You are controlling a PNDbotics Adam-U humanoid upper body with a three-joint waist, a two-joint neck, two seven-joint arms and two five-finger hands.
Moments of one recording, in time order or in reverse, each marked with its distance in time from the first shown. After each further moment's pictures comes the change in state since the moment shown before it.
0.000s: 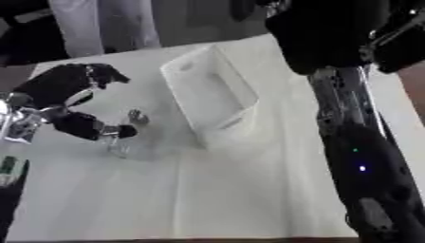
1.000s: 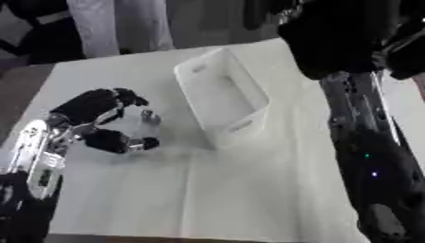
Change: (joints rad) left arm 0.025 -0.153 0.037 0.026 -0.114 0.051 -0.068; right arm 0.009 -0.010 0.000 0.000 0.003 0.000 0.000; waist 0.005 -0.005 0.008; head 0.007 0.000
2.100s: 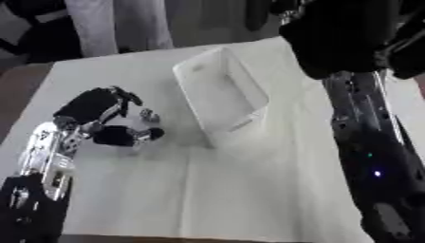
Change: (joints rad) left arm 0.000 -0.067 0.032 0.022 -0.099 0.084 0.046; right arm 0.000 -0.016 0.000 0.000 0.004 -0.001 0.000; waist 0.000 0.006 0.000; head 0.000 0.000
